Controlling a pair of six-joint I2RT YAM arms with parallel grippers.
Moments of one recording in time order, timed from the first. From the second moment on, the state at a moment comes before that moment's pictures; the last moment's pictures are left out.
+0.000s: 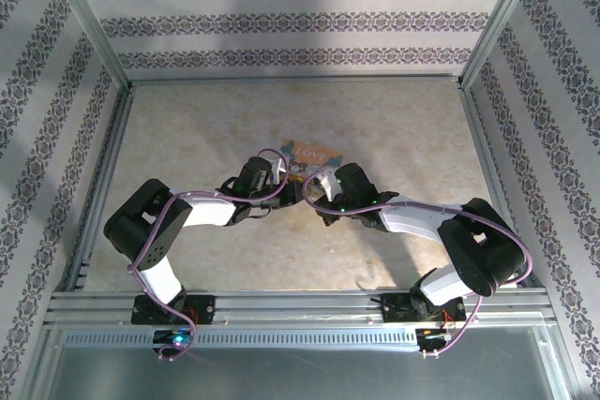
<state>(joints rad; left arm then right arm) -0.60 1.72 0.71 0.42 0.43 -0.87 0.62 1.49 0.62 0.05 -0.28 0.10</state>
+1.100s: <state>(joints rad) -0.60 1.71 0.70 0.42 0.40 -0.88 0.64 1.53 0.59 0.19 -0.28 0.15</state>
